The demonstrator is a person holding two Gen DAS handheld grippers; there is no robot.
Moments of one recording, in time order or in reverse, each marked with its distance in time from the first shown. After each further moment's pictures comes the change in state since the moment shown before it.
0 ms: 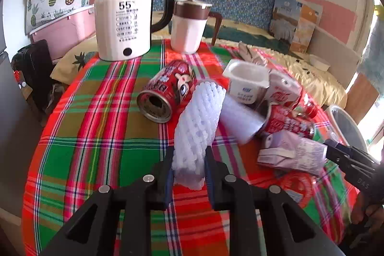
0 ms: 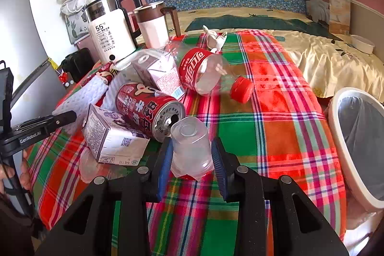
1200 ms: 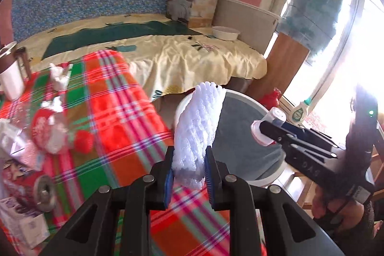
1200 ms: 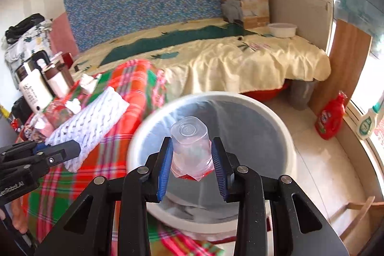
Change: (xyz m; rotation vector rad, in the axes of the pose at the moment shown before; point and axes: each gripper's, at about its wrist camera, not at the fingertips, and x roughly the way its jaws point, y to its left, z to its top) left arm 0.037 -0.333 0.021 0.294 0.085 -0.418; right arm -0.117 -0.219 -0.003 0.224 -0.091 -0.331
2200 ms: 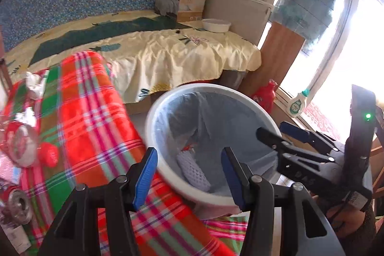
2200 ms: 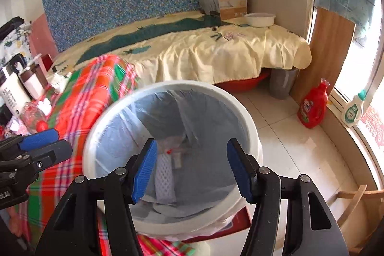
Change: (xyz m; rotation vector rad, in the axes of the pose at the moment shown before) left arm 0.028 -0.032 0.006 0.039 0.021 0.015; right arm 0.005 -0.039 -0.007 0.046 0.016 -0.087
